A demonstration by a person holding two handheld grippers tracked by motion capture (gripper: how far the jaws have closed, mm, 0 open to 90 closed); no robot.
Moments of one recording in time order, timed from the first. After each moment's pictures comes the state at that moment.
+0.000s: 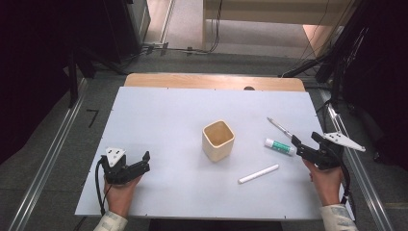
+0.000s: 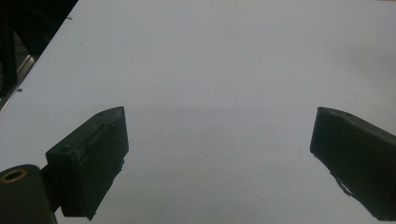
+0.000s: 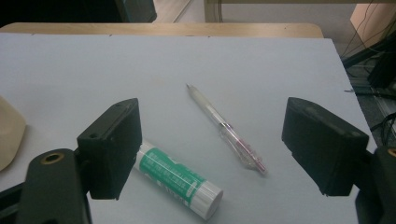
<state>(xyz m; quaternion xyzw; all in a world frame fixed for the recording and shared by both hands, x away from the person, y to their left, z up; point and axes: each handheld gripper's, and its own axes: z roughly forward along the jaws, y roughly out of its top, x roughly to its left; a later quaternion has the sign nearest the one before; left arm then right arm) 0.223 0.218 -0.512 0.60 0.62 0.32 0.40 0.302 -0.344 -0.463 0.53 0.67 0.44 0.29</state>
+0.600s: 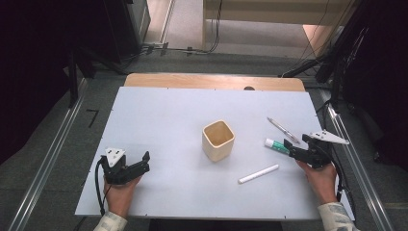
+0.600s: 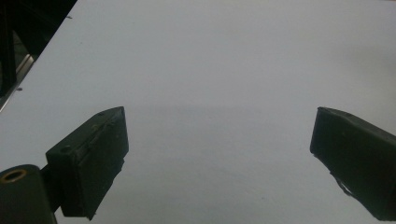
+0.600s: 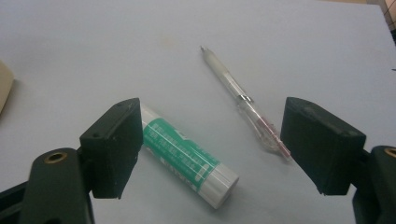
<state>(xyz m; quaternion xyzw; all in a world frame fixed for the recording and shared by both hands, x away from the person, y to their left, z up) 0.223 0.218 -0.512 0.60 0.62 0.32 0.40 0.320 -0.333 -0.482 0.51 0.72 0.40 0.25</state>
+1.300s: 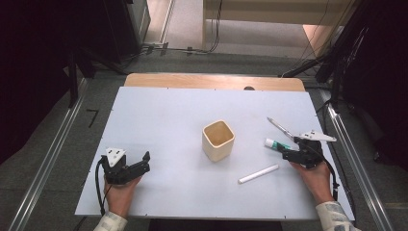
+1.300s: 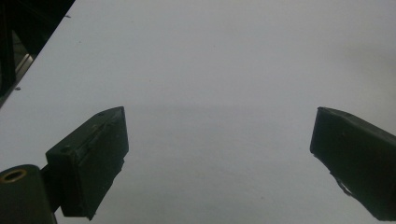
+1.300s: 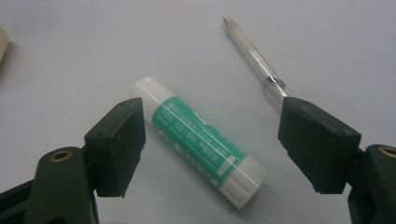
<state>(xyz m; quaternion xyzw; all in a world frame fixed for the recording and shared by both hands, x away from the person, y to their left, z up) 0.223 0.217 -0.512 0.60 0.62 0.32 0.40 0.329 -0.320 -0.496 0.49 0.76 0.36 0.23</state>
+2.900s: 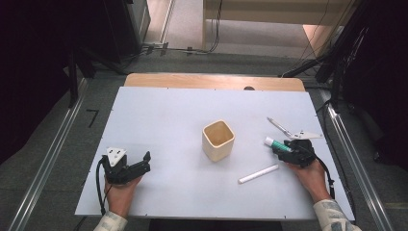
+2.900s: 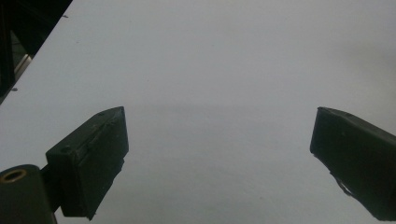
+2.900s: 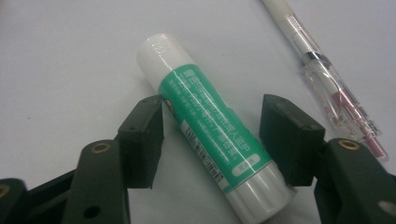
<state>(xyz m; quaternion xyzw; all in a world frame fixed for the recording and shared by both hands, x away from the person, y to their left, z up) 0.224 0.216 -0.513 0.60 0.62 0.32 0.40 0.342 -0.311 -0.514 0.47 0.80 0.33 0.20</state>
